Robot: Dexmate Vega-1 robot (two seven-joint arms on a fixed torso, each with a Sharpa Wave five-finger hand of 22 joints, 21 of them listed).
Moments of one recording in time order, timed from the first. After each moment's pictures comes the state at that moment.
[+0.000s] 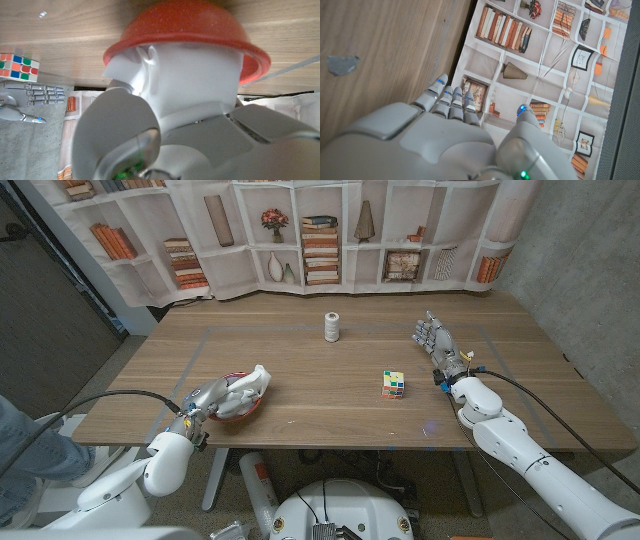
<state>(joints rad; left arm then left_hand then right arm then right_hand) 1.65 0.96 0.09 -2.12 0.31 0.31 0.40 0.81 -0.12 0.18 0.09 0.24 0.56 -0.16 0.32 0.21 0.52 -0.15 0.18 0.43 0.55 -0.05 0.19 0.42 0.55 0.09 0.59 0.18 -1.03 -0.58 -0.33 -1.52 0.61 0.25 -0.13 0.11 -0.02 0.28 -0.10 0.25 0.21 0.08 0.19 0.18 0.20 0.09 0.21 0.18 0.15 0.05 0.19 0.18 0.28 -0.04 0.20 0.18</state>
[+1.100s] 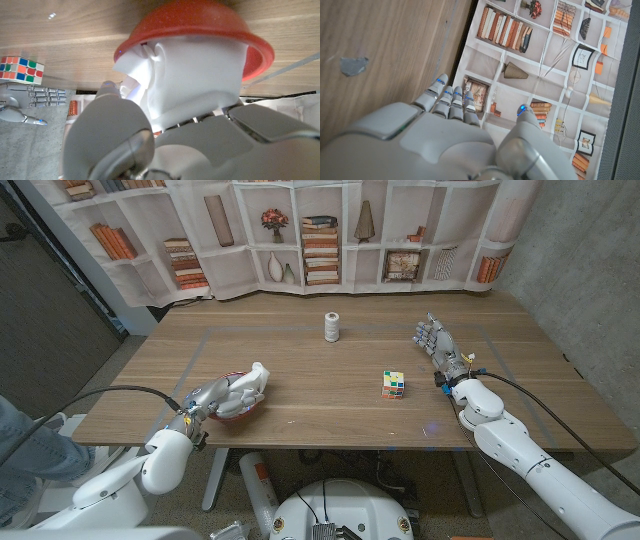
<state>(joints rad) 1.67 0.99 0.07 -2.18 0.29 0.36 0.37 0.71 -0.15 0.11 0.12 0.29 0.45 -0.17 0.26 0.22 0.41 -0.12 0.18 0.42 0.44 -0.05 0.19 0.40 0.47 0.14 0.54 0.18 -1.04 -0.58 -0.33 -1.51 0.62 0.26 -0.12 0.11 -0.02 0.28 -0.11 0.25 0.21 0.08 0.19 0.18 0.21 0.09 0.21 0.18 0.14 0.05 0.19 0.18 0.28 -0.04 0.20 0.18</state>
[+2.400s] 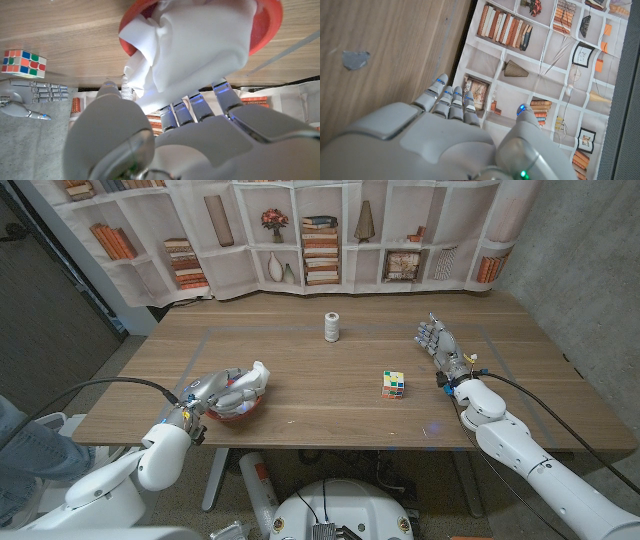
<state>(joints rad) 1.71 0.98 0.01 -2.25 0.33 0.40 0.35 0.71 -0.14 0.10 0.12 0.30 0.45 -0.16 0.26 0.22 0.40 -0.13 0.19 0.41 0.44 -0.05 0.19 0.39 0.47 0.14 0.53 0.19 -1.04 -0.58 -0.32 -1.50 0.63 0.27 -0.11 0.11 -0.02 0.28 -0.11 0.25 0.21 0.08 0.19 0.18 0.21 0.09 0.21 0.18 0.14 0.05 0.19 0.18 0.28 -0.04 0.20 0.18</state>
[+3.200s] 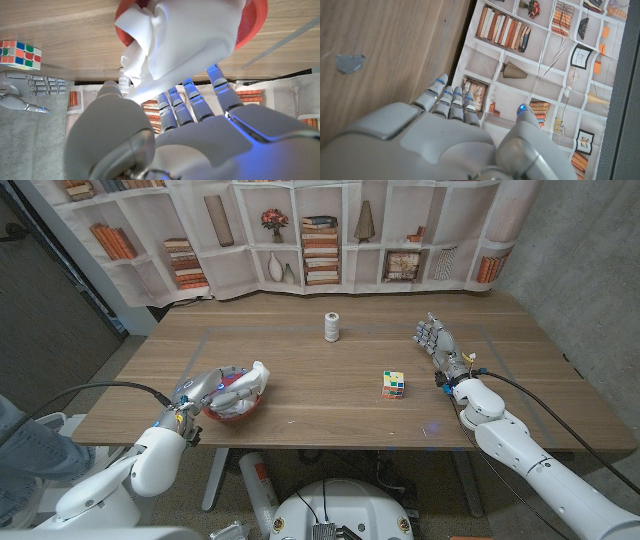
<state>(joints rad) 1.76 0.92 -0.05 -2.26 0.38 0.36 0.35 0.72 -0.14 0.09 0.12 0.32 0.46 -0.15 0.26 0.22 0.40 -0.13 0.20 0.40 0.43 -0.04 0.19 0.38 0.45 0.15 0.52 0.19 -1.03 -0.58 -0.33 -1.51 0.62 0.27 -0.11 0.11 -0.02 0.28 -0.11 0.25 0.21 0.08 0.19 0.18 0.21 0.09 0.21 0.18 0.14 0.05 0.19 0.18 0.28 -0.04 0.20 0.18</state>
